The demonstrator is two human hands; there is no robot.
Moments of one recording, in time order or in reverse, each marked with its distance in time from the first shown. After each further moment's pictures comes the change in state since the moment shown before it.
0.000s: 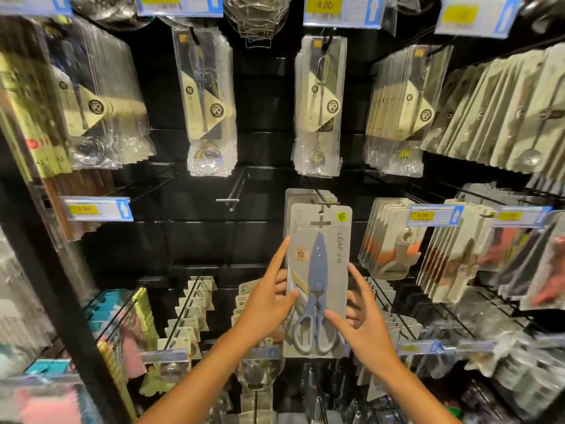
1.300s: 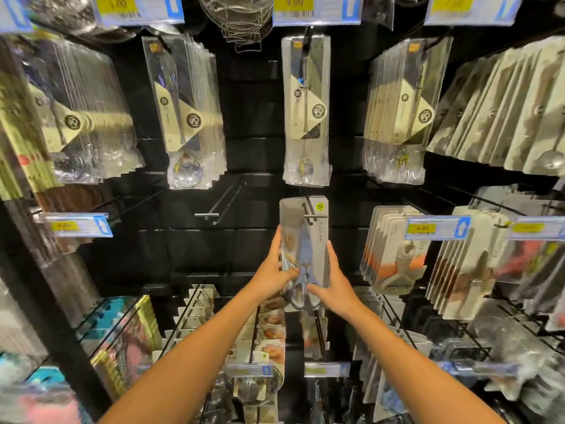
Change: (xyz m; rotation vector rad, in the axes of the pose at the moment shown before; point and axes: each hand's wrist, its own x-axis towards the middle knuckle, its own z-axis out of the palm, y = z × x) left_hand 0.113 -0.041 0.004 0.051 -0.046 -0.128; right_hand 0.136 0.041 0.005 -0.191 -0.228 -0.043
